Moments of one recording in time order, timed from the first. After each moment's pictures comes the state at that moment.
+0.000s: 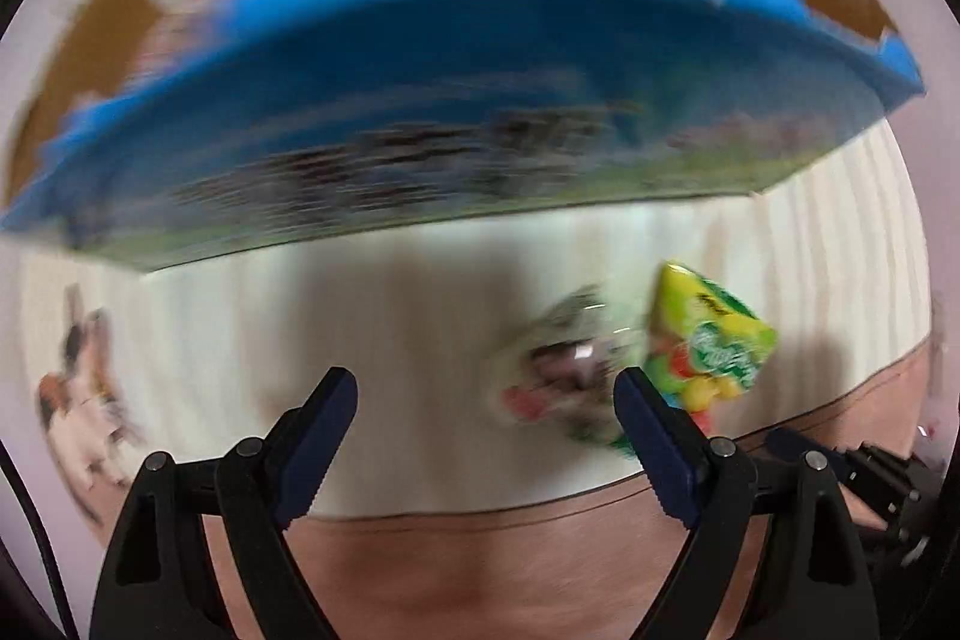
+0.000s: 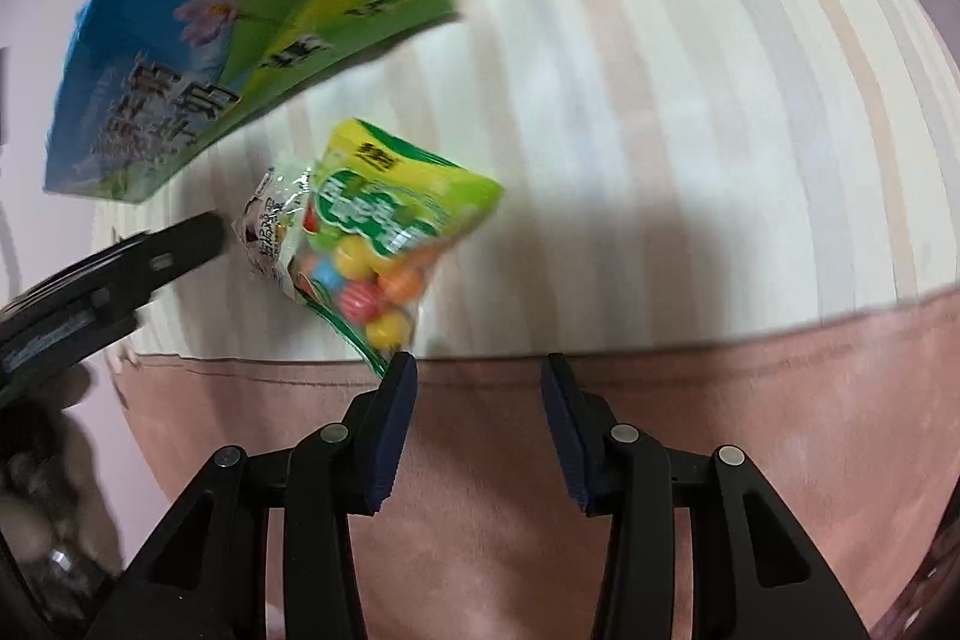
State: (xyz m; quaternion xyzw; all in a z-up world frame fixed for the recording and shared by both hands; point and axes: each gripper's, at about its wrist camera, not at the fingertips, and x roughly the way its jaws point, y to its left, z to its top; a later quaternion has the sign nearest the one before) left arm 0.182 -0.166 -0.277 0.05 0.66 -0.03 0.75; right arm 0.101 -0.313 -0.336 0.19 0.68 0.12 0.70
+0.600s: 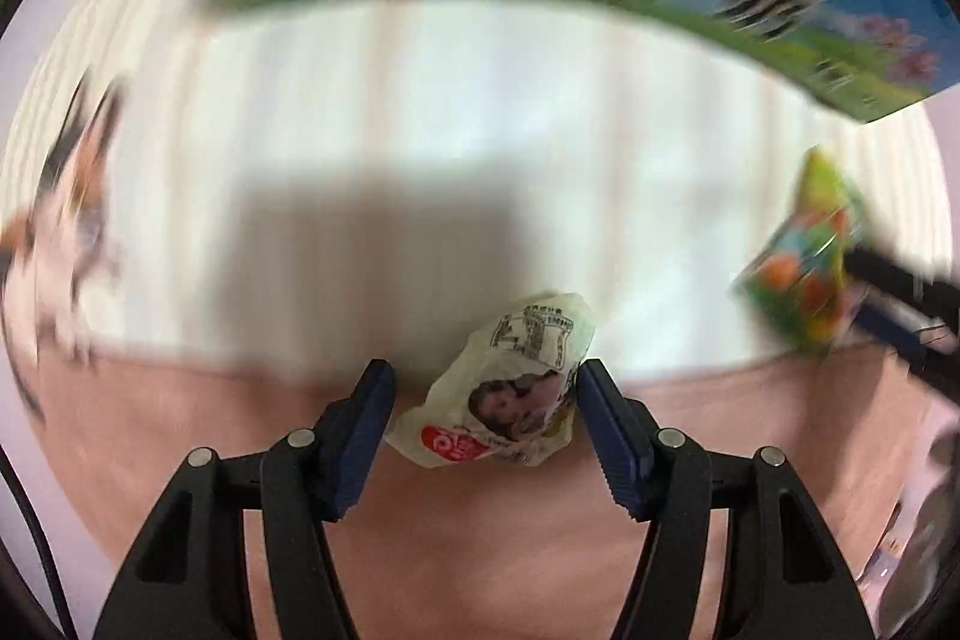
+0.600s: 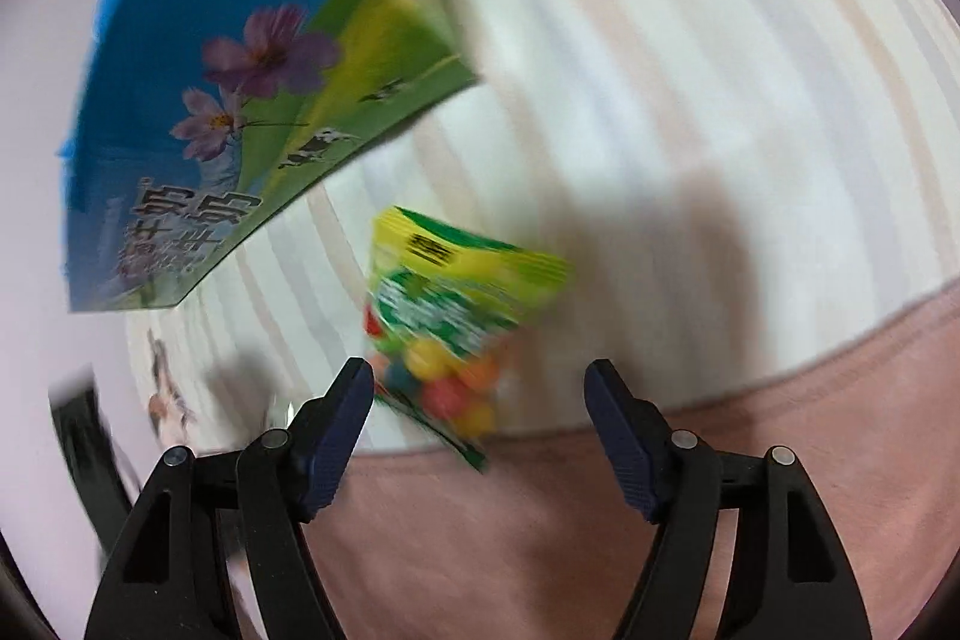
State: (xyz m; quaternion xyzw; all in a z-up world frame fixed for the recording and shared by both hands) left arm 0.101 -0.065 -0.307 -0.04 0.69 0.04 0.72; right arm 0.124 -0.305 -0.342 0.27 0.66 0.07 0.70
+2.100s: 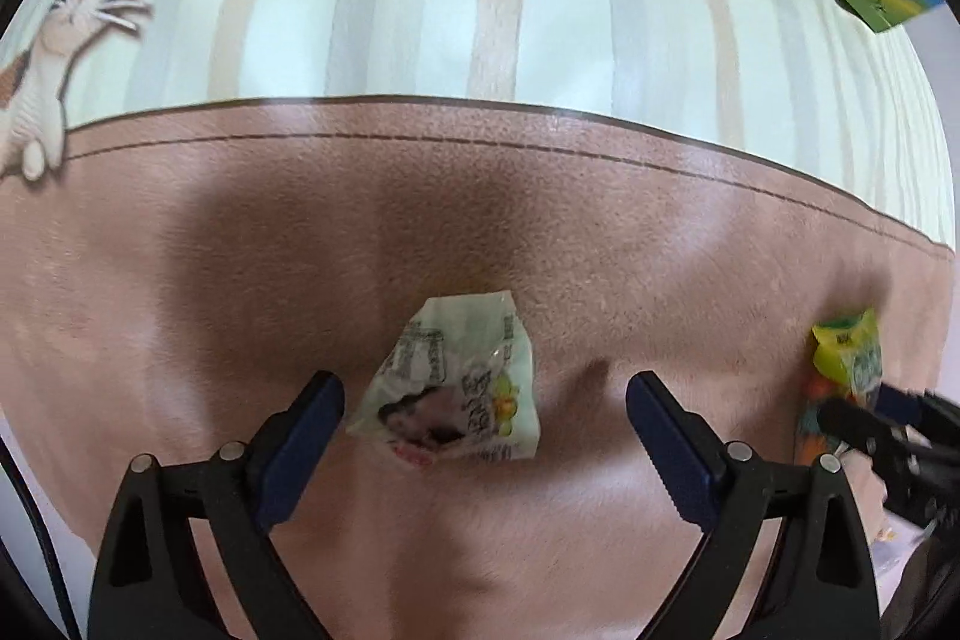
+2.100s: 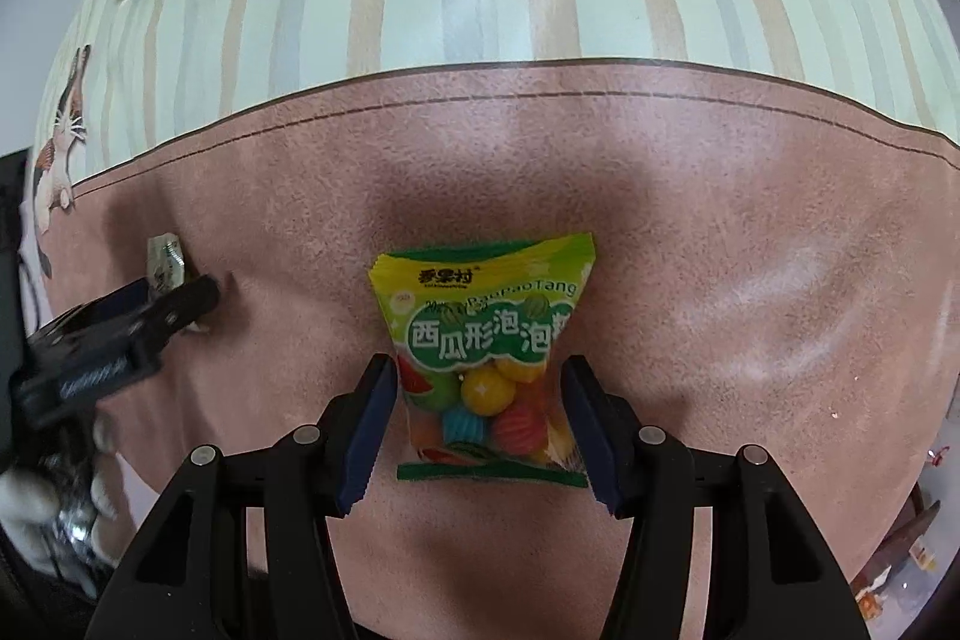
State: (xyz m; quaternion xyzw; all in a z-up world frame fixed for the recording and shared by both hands) left arm 0.061 -0.058 -0.344 -0.06 0.70 0.01 0.71; right arm 0.035 -0.271 -0.345 0.05 0.74 0.11 0.66
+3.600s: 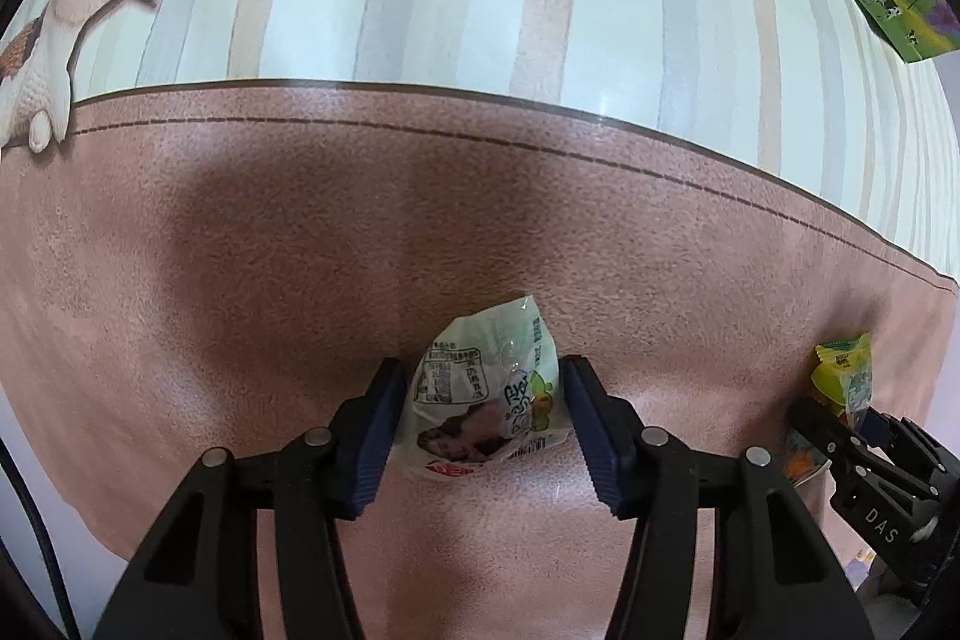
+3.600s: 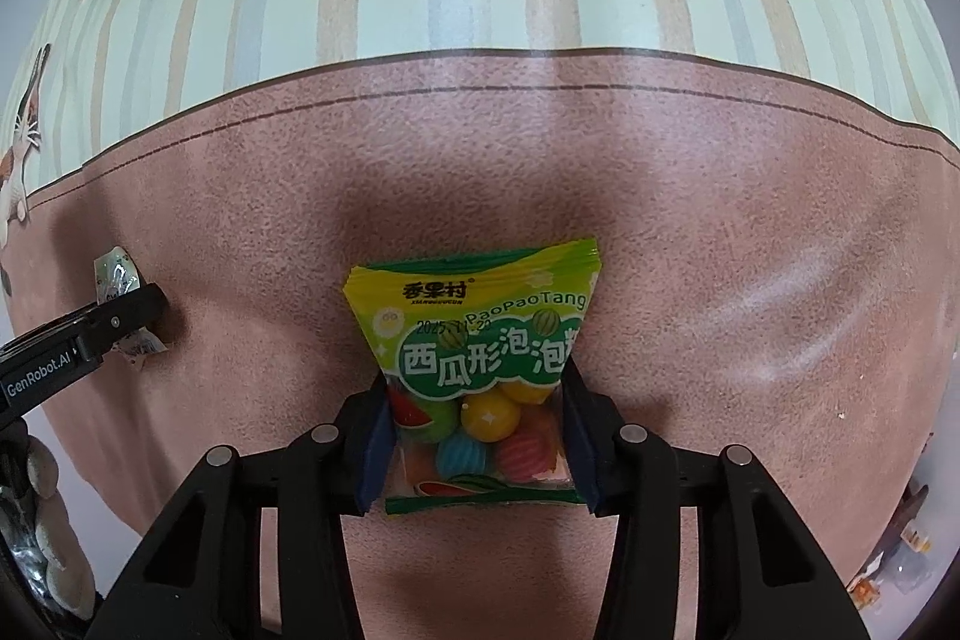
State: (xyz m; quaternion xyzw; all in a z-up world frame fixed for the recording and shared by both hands) left arm 0.034 0.008 -0.337 -0.09 0.72 0.04 0.69; right arm 0.038 -0.244 -0.376 0.03 0.73 0.07 0.68
